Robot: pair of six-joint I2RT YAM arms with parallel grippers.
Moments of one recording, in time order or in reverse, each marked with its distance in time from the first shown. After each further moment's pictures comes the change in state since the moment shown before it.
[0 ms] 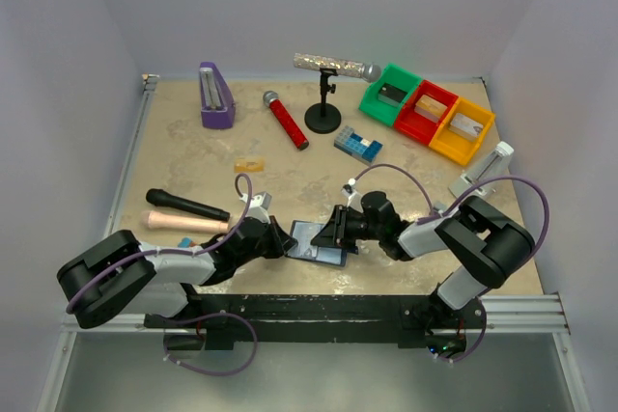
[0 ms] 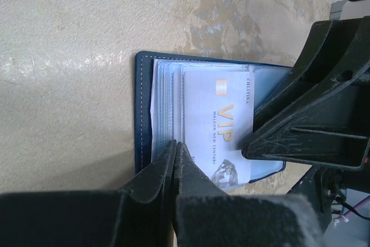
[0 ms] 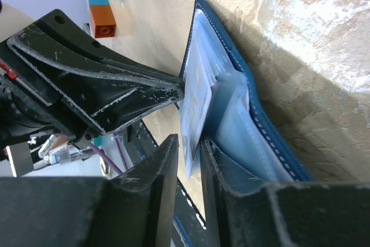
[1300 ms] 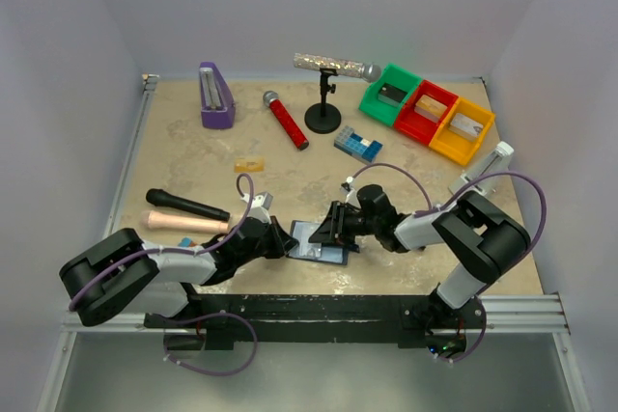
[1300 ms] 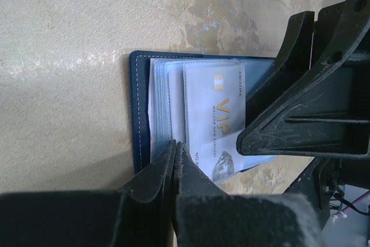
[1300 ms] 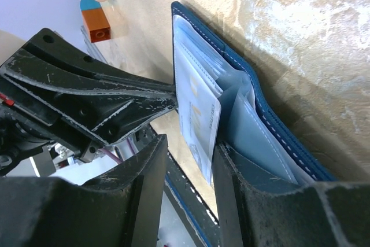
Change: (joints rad) left arm -0.004 0.018 0.000 0.029 0.017 -0.004; right arm -0.023 0.028 0.074 -0.124 -0.052 0.051
